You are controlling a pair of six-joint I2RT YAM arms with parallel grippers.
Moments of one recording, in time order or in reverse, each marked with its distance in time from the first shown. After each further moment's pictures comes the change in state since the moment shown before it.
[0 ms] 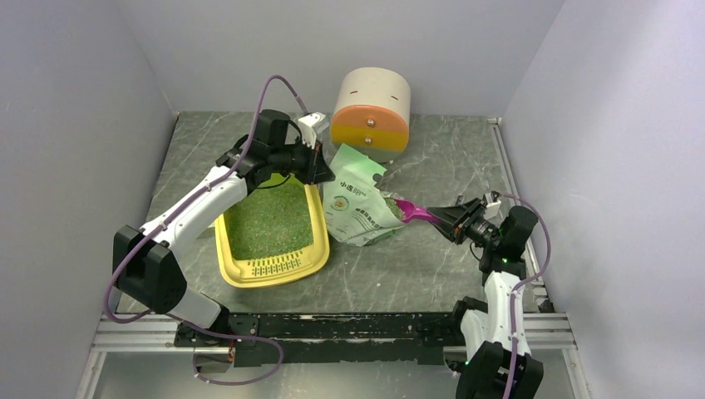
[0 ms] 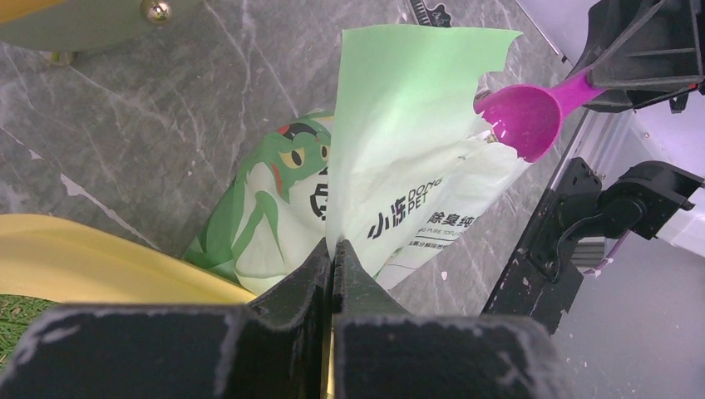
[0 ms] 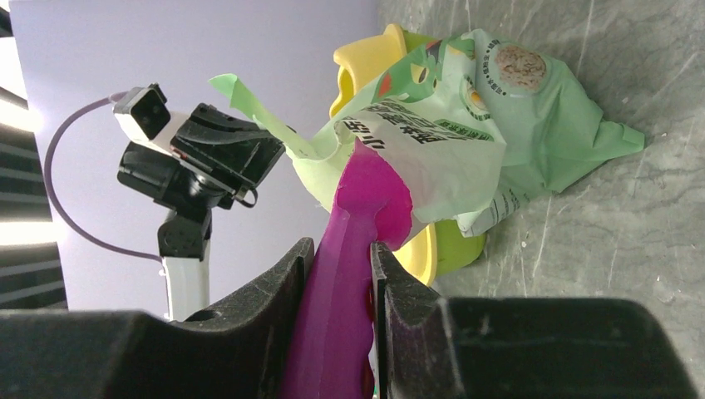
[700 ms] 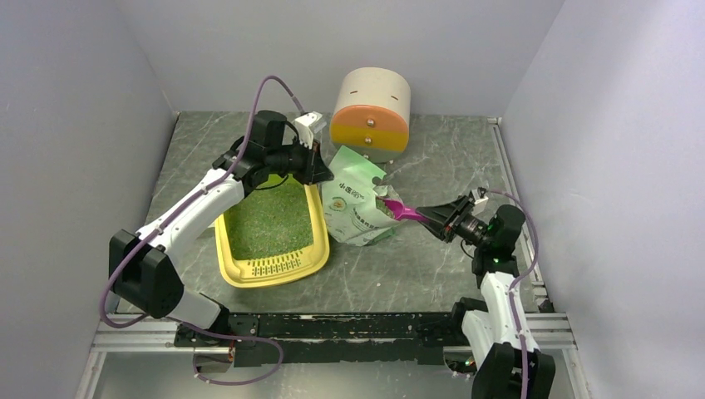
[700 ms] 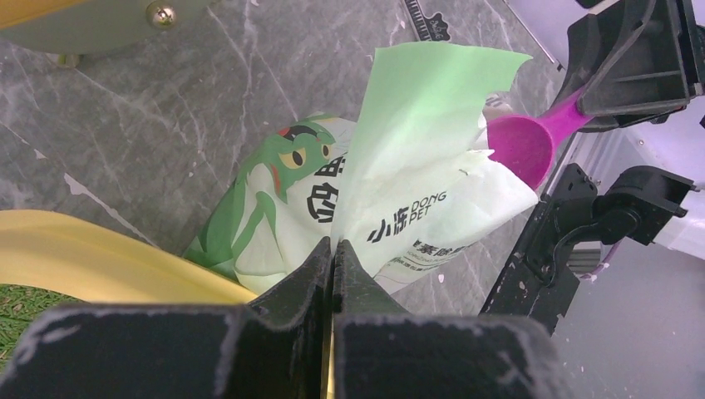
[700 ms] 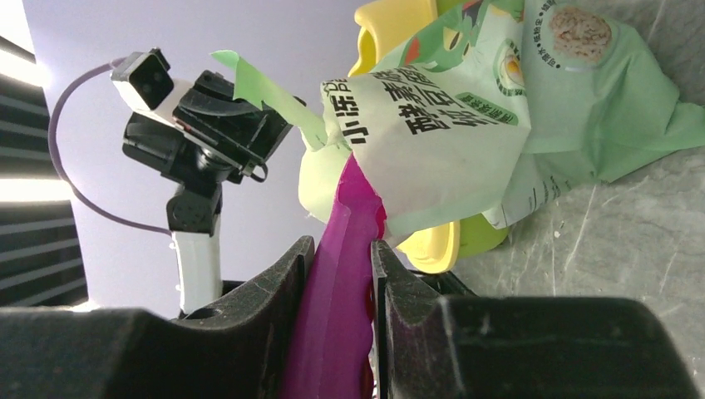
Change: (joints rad) left arm 0.000 -0.030 -0.021 0.015 -0.003 -0.011; right arm 0.137 0.018 -0.035 0.192 0.032 0.137
